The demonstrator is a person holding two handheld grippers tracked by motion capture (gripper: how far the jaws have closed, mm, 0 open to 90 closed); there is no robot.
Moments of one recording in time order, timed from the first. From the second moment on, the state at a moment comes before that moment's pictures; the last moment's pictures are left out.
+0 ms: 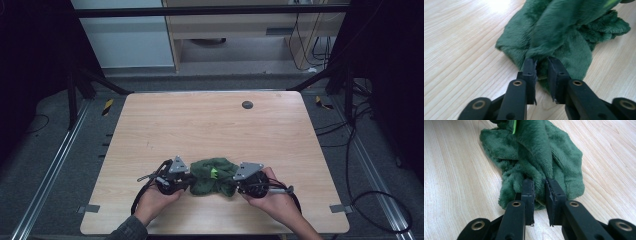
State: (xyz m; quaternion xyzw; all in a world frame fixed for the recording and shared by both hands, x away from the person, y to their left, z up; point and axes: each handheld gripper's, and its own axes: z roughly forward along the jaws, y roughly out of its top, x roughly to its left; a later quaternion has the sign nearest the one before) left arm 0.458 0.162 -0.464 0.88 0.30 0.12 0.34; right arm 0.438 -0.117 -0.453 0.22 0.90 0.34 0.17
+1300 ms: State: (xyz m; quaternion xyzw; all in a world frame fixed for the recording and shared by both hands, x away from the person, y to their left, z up) left arm 0.451 0.160 -0.449 0.88 0.28 0.14 0.37; right arm 0.436 -0.122 -0.438 0.22 0.89 0.35 0.19
